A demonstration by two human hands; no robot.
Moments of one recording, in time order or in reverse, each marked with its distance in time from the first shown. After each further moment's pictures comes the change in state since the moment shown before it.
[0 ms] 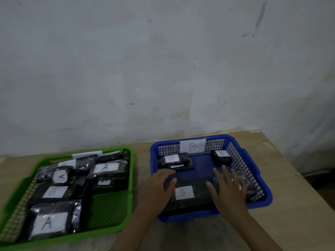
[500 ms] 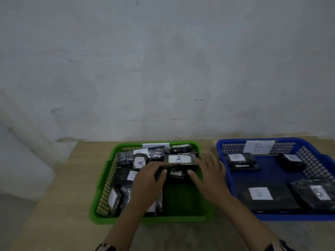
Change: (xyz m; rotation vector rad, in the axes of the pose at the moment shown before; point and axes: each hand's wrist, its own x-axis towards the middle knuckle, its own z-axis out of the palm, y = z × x) left_hand -0.052 -0.151 -0.165 0.056 0.149 -0.136; right_hand -0.013 -0.238 0.075 0.087 -0.096 -0.370
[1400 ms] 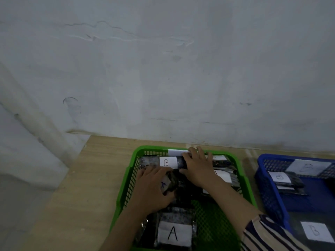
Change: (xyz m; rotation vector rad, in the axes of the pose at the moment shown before) left_hand 0.037 -0.101 -0.028 0.217 -0.143 0.026; right_hand 0.128 -0.092 0.060 -0.377 -0.286 -0.142
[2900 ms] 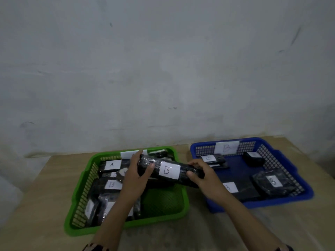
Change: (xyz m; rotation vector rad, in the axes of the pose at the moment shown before) left_hand -0.025 0.154 -0.003 -0.692 0.078 -0.197; right_hand -0.206 0.116 -0.020 1.122 0.344 0.119
